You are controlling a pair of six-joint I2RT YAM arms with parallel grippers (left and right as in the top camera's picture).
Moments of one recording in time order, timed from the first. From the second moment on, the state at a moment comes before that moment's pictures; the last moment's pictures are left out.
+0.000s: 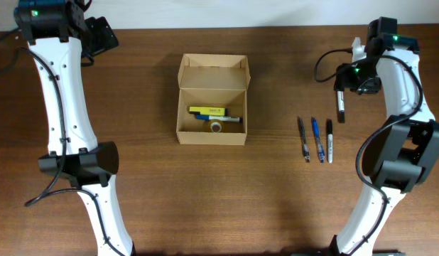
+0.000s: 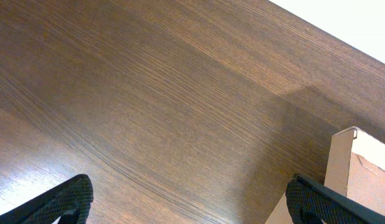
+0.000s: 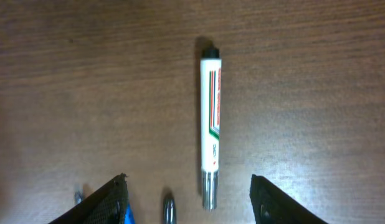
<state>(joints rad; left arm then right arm) 0.07 2.33 2.89 -1.68 -0.20 -0.41 -0.22 2.23 1.99 -1.12 -0.05 -0.10</state>
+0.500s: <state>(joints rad) 0.07 2.33 2.89 -1.68 -0.20 -0.41 -0.21 2.38 1.99 -1.12 -0.04 -0.10</state>
